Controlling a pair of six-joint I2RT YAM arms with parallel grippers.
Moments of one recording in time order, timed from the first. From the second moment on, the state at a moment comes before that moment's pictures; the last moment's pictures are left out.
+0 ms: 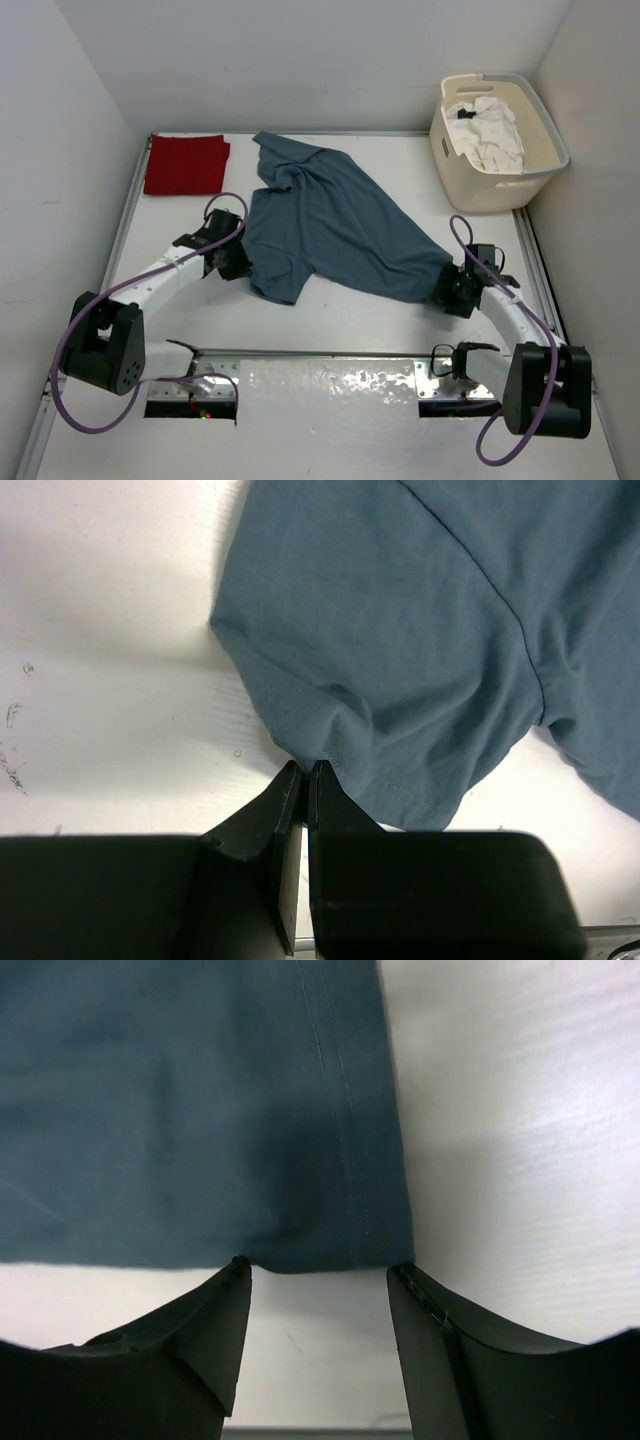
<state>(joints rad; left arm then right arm) -0.30 1.28 0.71 -0.54 -0.03 -0.72 -0.09 1.06 0.37 -0.51 -0.13 0.39</state>
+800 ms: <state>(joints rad) -0.30 1.28 0.73 -0.55 -0.02 -0.71 -0.09 1.10 0.34 -0.30 -0.06 0.53</state>
